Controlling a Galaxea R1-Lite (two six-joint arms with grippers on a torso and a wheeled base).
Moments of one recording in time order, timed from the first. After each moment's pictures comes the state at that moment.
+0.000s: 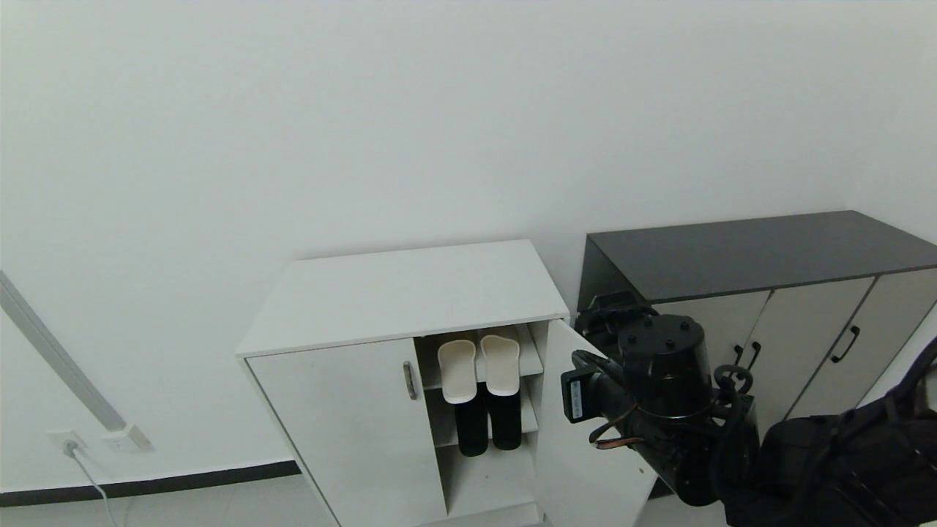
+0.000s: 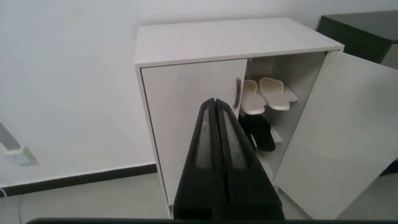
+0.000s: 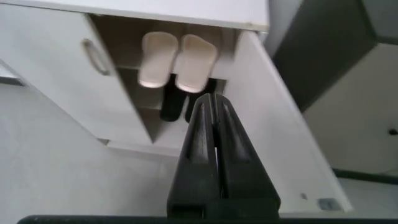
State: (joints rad) left arm 0.00 0.00 0.00 0.00 0.02 0.01; right arm 0.84 1.89 -0.78 -0.80 -0.53 0.16
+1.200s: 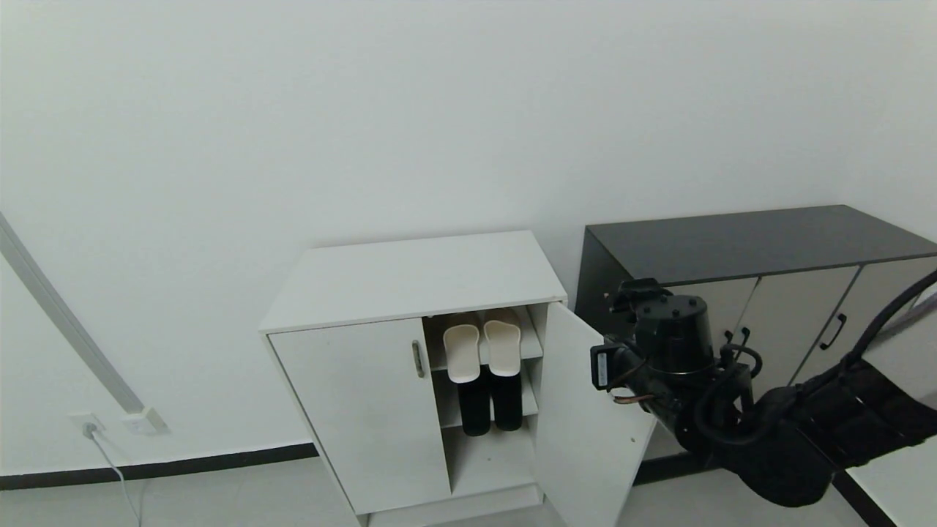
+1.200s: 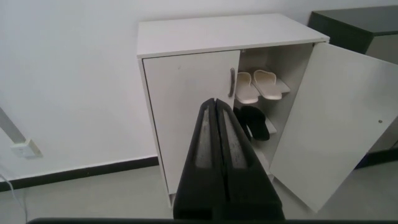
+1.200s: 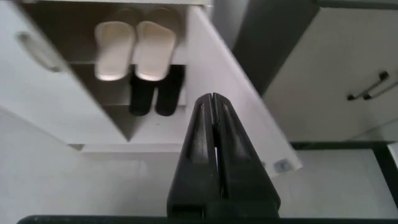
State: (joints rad) left arm 0.00 0.00 0.00 0.00 0.01 0.01; right arm 0.66 1.98 -0.83 -0.82 -0.51 0.14
